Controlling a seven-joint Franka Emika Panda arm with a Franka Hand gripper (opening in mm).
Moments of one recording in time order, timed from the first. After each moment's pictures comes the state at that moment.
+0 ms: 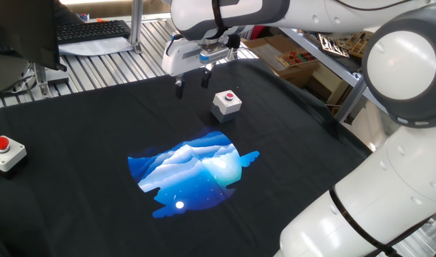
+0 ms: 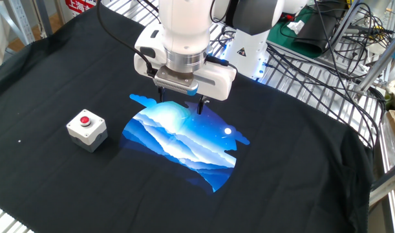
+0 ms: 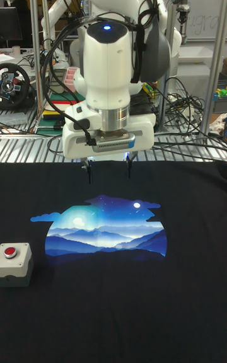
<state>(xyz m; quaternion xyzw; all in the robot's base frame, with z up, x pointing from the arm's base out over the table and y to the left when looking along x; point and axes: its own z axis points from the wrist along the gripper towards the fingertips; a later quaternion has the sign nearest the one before) 0.498 0.004 0.298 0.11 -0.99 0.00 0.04</state>
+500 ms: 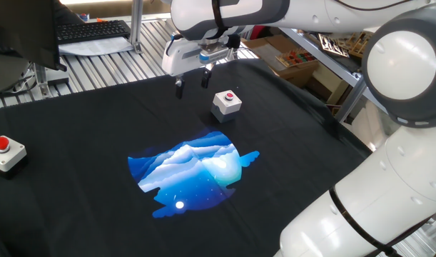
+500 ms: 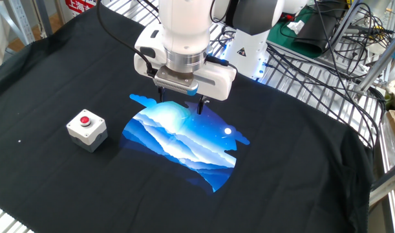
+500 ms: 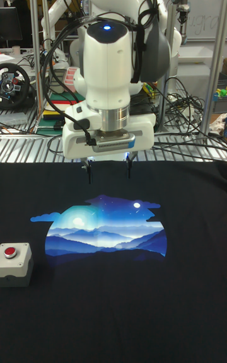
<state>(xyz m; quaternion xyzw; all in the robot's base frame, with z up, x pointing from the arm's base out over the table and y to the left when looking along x) 0.498 0.004 0.298 0.11 -0.99 0.00 0.04</state>
